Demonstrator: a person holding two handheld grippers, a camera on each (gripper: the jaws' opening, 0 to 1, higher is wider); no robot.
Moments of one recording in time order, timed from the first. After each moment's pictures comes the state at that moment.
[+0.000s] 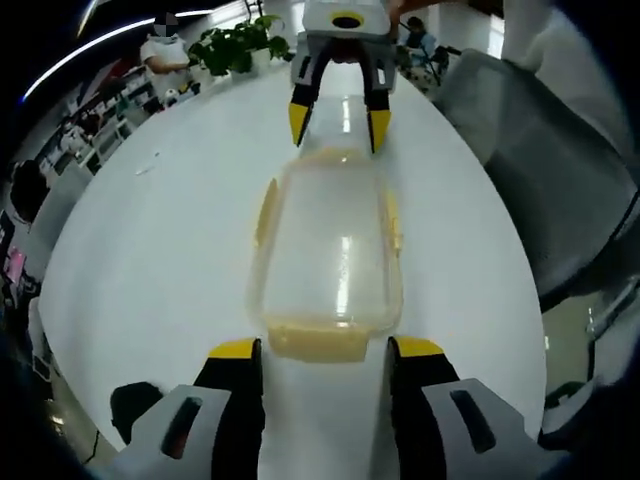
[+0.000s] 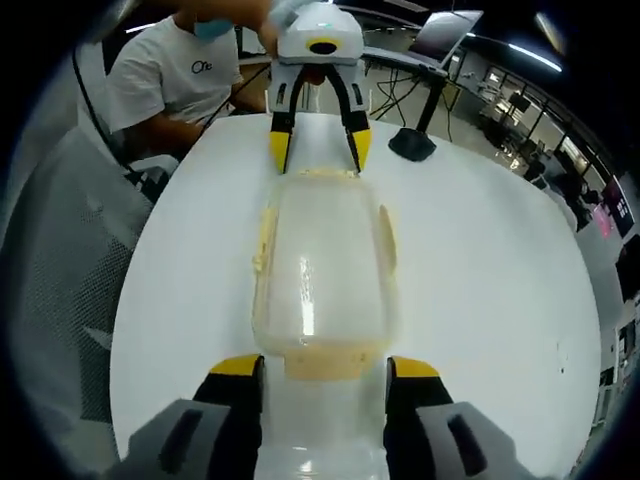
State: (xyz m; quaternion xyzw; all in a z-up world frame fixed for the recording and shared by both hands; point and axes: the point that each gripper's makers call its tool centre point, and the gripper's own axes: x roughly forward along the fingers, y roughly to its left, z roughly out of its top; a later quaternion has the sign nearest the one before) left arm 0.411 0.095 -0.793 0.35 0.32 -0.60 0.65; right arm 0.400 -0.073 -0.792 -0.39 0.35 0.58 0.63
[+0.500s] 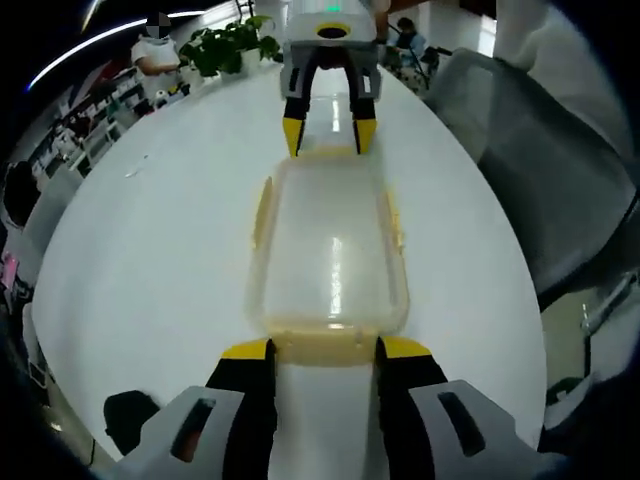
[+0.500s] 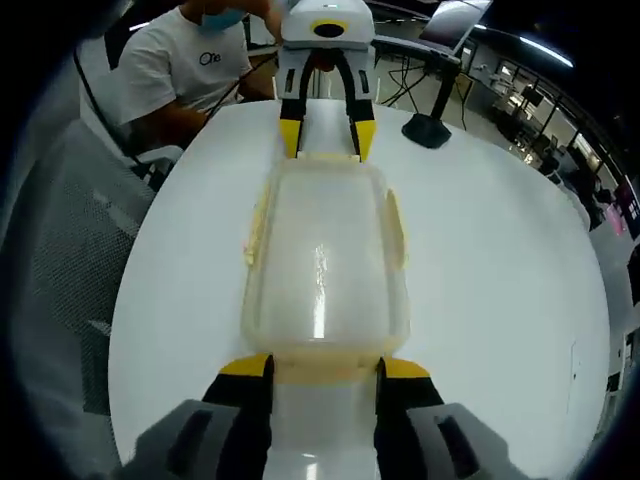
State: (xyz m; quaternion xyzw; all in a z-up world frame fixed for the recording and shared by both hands) left arm 0.409 0.092 -0.799 0.34 0.32 -0.61 0.64; right arm 0.399 -0.070 -0.804 -0.38 0.37 0.59 0.60
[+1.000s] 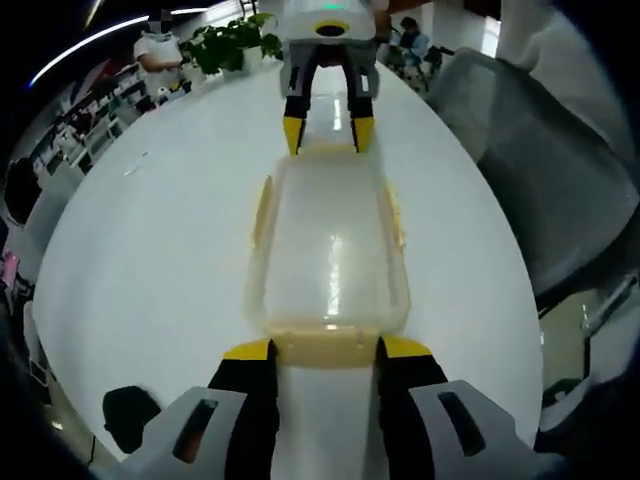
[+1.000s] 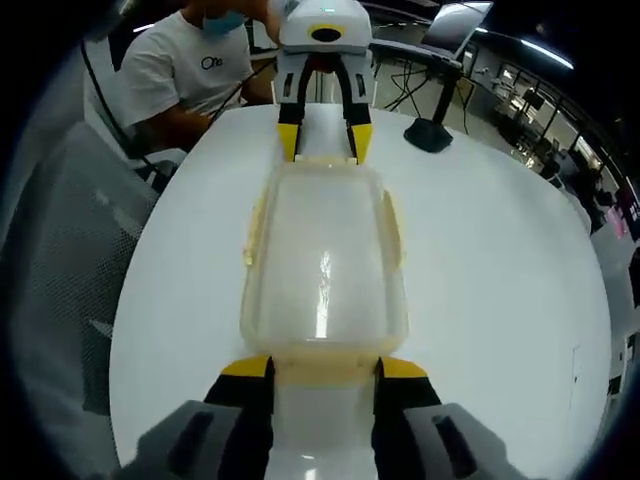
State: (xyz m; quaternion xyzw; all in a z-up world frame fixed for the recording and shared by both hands) left arm 0.399 0.094 -0.797 0.35 0.33 -0.61 0.63; right arm 0.394 -0.069 -0.799 -0.38 0.36 0.61 0.60
